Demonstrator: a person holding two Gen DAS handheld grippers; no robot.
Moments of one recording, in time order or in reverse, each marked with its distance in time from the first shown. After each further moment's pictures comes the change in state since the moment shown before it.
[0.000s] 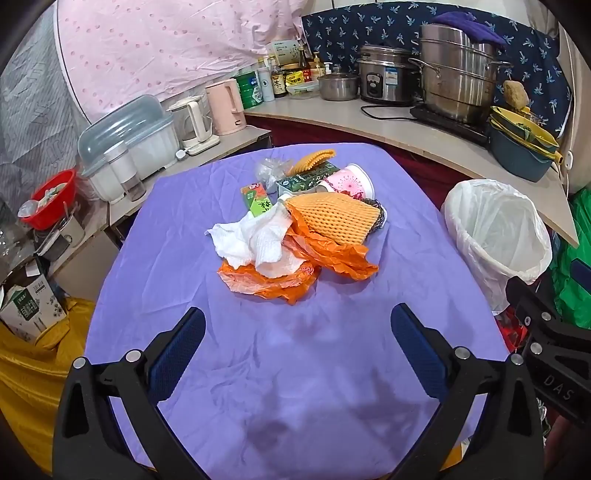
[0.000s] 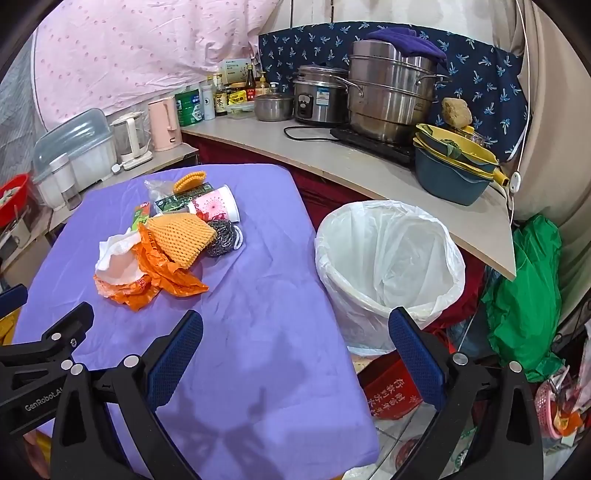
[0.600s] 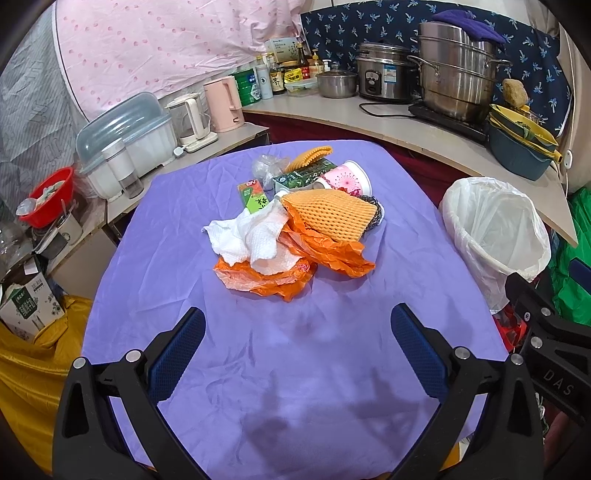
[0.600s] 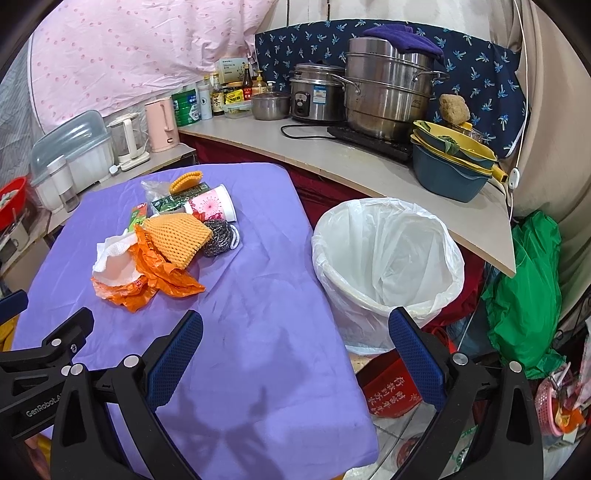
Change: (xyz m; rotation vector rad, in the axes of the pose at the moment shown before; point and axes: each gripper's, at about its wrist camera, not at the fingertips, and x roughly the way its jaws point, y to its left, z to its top) left arm 0.001 -0.004 0.001 -0.005 0.010 -0.005; right arm 0.003 -0.005 0.001 0.010 0.009 -0.002
